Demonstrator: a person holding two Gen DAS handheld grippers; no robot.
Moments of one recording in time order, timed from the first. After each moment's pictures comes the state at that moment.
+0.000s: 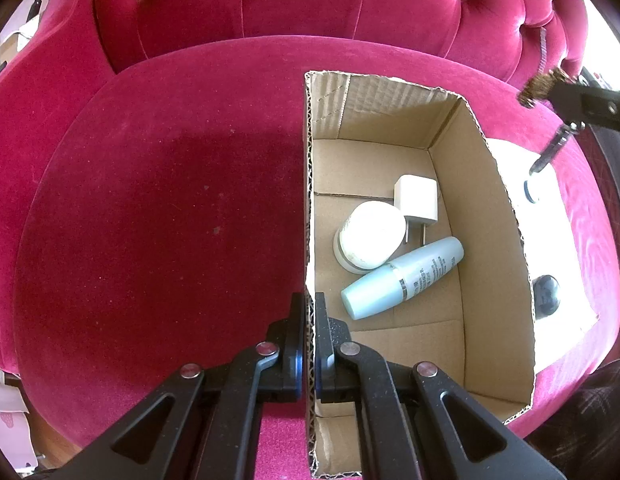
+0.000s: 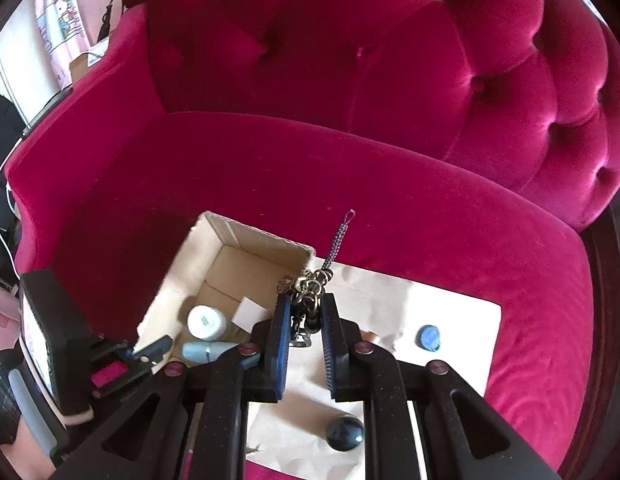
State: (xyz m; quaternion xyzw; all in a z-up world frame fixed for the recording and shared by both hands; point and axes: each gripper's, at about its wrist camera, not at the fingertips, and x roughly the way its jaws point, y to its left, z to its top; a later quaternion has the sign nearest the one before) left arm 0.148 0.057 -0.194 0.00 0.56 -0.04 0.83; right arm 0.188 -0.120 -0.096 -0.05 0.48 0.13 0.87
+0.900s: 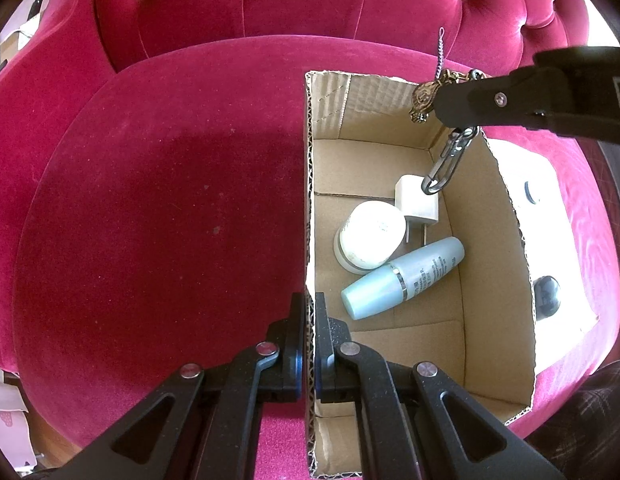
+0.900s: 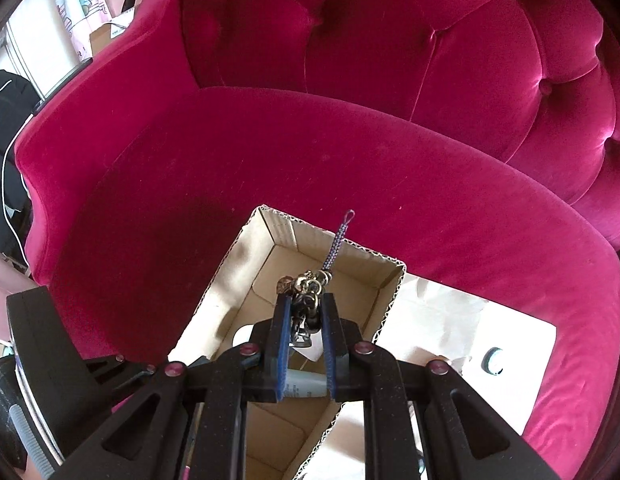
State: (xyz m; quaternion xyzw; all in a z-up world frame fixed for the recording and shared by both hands) left arm 0.148 0.057 -0.195 0.00 0.56 -0.04 0.83; right arm 0.213 -0.073 -0.125 -0.05 0.50 0.18 0.85
